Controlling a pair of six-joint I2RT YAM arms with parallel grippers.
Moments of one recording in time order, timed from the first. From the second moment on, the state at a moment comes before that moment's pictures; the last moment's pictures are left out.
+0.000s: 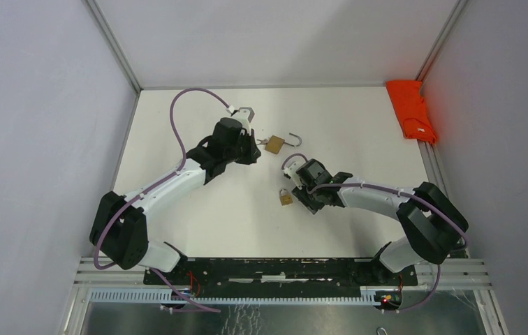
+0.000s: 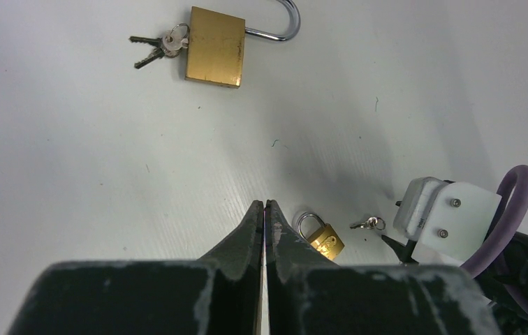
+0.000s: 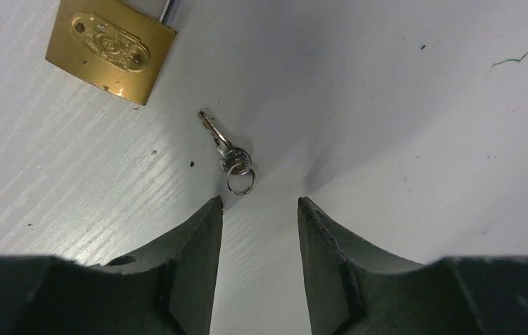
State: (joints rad) left arm -0.58 1.43 1.03 -0.19 0.03 -0.39; right arm 0.76 1.51 0.77 -0.39 0.13 -0.09
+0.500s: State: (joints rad) left arm -0.58 1.43 1.03 -0.19 0.03 -0.38; right arm 0.76 1.57 0.82 -0.34 0.08 -0.13
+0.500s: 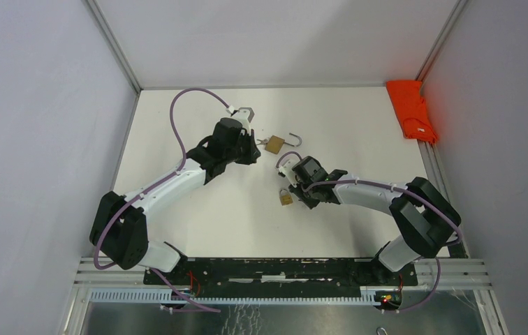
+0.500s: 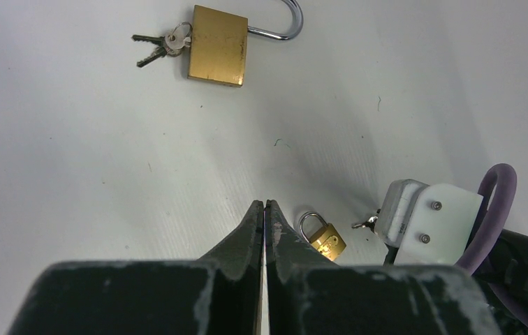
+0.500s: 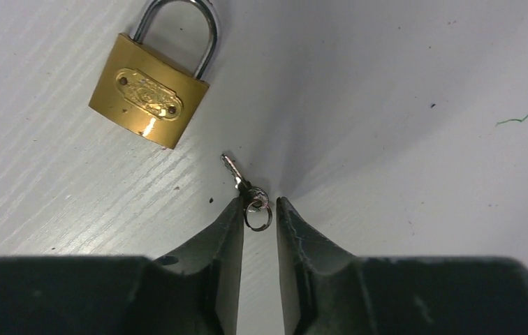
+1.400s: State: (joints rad) left arm -0.58 1.43 1.03 -0.19 0.06 -0.38; right arm 0.76 1.54 0.80 -0.34 0.13 -0.11
